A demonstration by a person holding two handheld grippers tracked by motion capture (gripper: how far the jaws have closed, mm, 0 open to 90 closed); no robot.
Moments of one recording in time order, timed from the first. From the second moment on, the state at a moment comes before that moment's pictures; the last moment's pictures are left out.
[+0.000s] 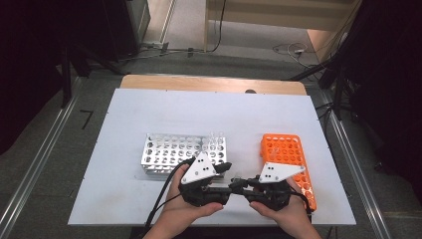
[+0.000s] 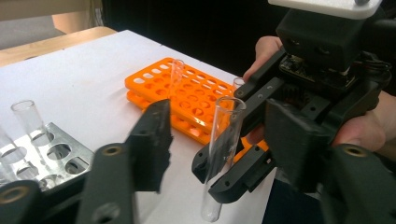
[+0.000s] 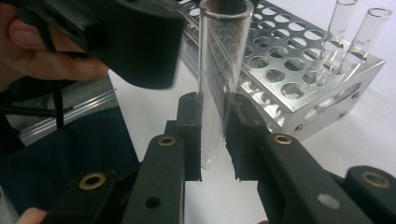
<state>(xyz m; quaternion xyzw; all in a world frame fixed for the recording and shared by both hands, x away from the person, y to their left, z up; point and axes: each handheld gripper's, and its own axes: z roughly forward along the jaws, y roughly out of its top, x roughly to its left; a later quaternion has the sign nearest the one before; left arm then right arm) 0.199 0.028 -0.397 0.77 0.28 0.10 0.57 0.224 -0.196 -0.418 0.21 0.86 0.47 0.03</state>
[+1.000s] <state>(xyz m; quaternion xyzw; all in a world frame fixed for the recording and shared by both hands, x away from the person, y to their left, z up) 0.197 0.024 -0.400 0.78 0.26 0.11 0.55 0.223 -0.193 -0.420 0.20 0.86 0.48 0.02</state>
